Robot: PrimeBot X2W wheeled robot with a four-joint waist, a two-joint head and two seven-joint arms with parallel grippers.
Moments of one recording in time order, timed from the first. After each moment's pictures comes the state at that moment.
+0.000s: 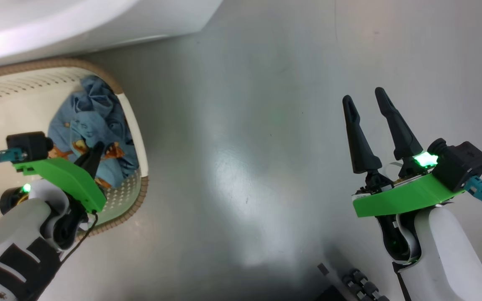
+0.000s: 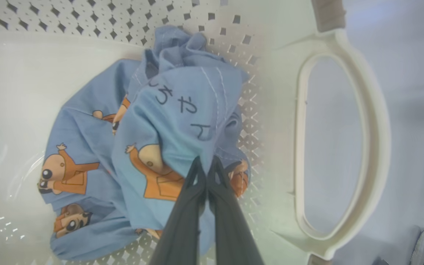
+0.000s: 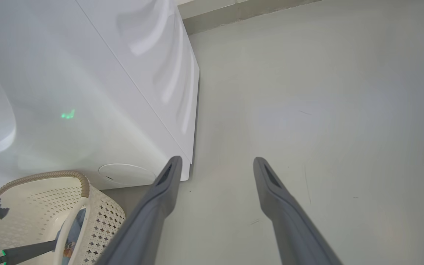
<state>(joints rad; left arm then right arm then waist) -0.91 0.46 -1.19 0.78 -1.48 -0.13 -0.22 -0.39 -0.06 0.12 0.10 0.36 0.13 -0.26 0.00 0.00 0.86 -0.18</state>
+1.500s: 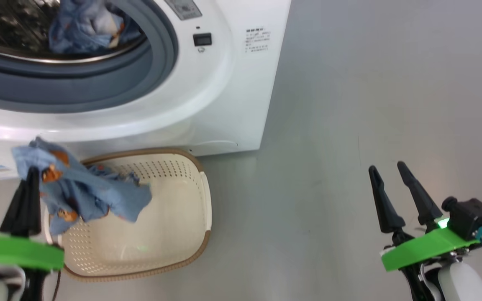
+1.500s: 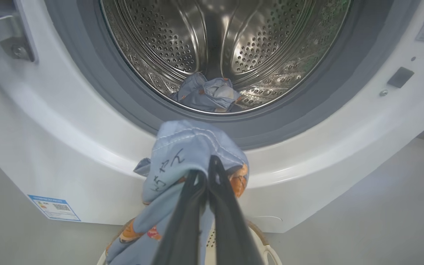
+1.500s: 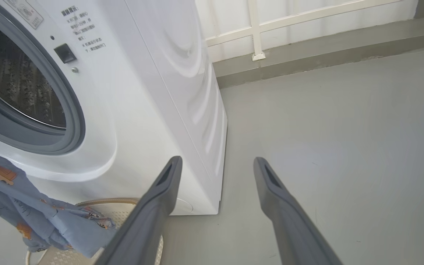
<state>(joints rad) -0.25 0.36 -0.12 0.25 -0.71 -0.13 -0.26 -0.19 -0.16 0.09 0.19 0.42 0.13 -0.26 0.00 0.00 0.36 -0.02</state>
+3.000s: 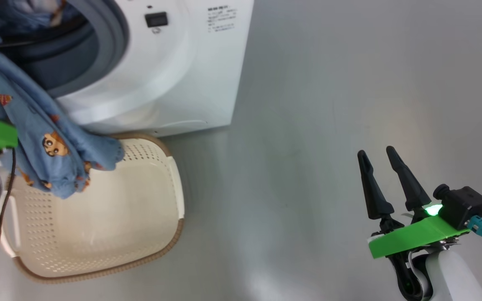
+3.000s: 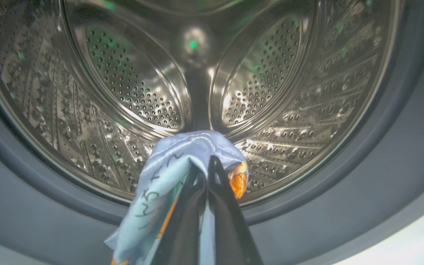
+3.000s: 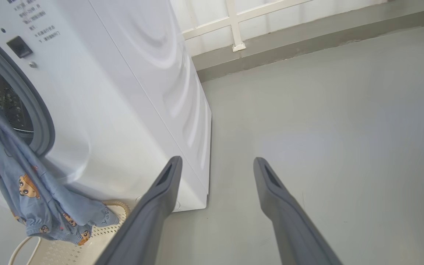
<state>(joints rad) -0.74 0.36 -0.10 0.50 -0.60 -0.13 -0.26 -0.23 -0.11 0.09 0.16 0.42 0.13 -0.26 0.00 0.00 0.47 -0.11</state>
